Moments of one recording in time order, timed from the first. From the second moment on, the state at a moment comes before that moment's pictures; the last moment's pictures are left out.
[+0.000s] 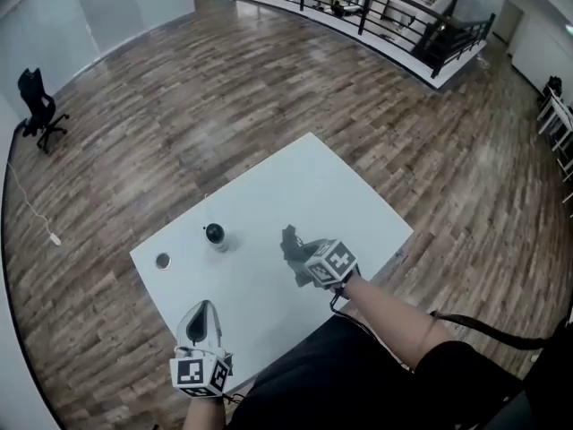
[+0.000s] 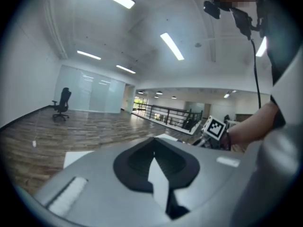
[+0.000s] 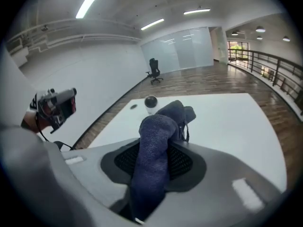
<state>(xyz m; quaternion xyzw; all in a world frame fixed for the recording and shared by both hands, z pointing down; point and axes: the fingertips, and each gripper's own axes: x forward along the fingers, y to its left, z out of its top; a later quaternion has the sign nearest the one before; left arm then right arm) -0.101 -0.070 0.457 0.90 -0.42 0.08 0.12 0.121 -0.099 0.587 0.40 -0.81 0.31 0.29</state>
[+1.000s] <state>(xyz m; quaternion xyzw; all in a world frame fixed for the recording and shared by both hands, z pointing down) -0.031 -0.043 0.467 0.82 -0.55 0.13 0.13 0.234 -0.027 0.714 0.30 -0.76 0.23 0.52</state>
